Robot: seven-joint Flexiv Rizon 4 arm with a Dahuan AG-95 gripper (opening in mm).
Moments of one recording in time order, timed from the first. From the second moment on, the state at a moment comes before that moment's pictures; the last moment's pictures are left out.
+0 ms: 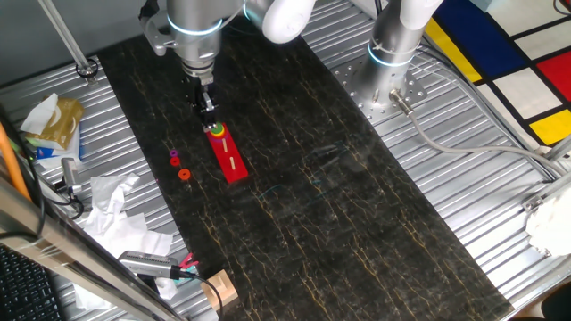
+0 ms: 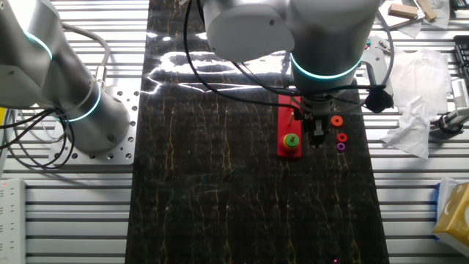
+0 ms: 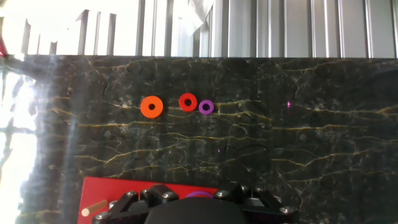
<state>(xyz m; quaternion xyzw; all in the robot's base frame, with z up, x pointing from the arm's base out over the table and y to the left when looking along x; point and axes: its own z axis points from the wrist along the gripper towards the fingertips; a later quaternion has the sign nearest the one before) 0.536 -0.055 0.106 -0.03 1.00 0.01 0.08</state>
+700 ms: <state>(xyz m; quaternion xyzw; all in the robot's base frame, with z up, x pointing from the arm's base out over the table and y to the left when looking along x) 0.536 -0.057 0.097 -0.02 1.00 0.01 0.07</state>
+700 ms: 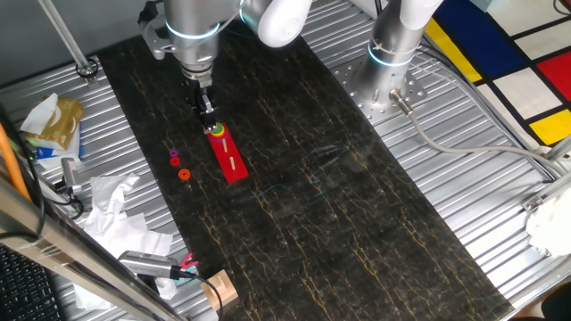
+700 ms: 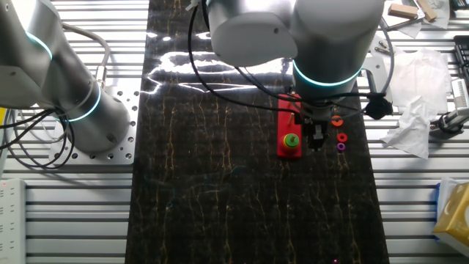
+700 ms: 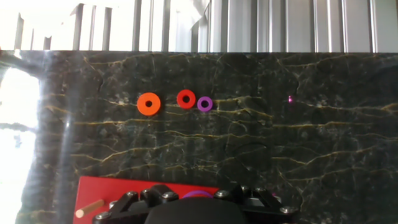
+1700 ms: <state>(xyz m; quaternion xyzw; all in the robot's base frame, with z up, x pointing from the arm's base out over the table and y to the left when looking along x) 0.527 -0.057 0.082 -0.01 1.00 0.02 0.07</state>
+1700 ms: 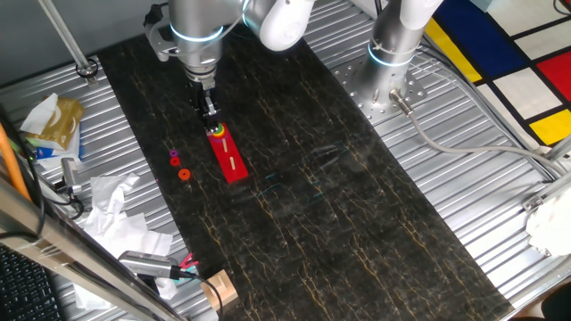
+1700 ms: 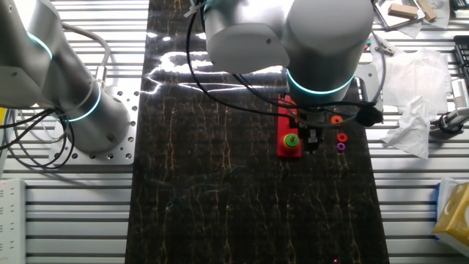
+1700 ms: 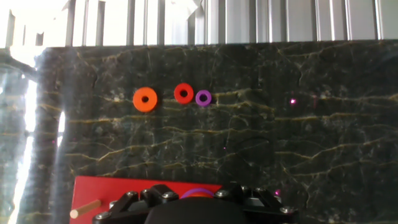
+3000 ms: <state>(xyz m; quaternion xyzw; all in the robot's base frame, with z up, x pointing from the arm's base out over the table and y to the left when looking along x) 0.508 -0.055 0.069 -0.01 1.00 0.02 0.07</state>
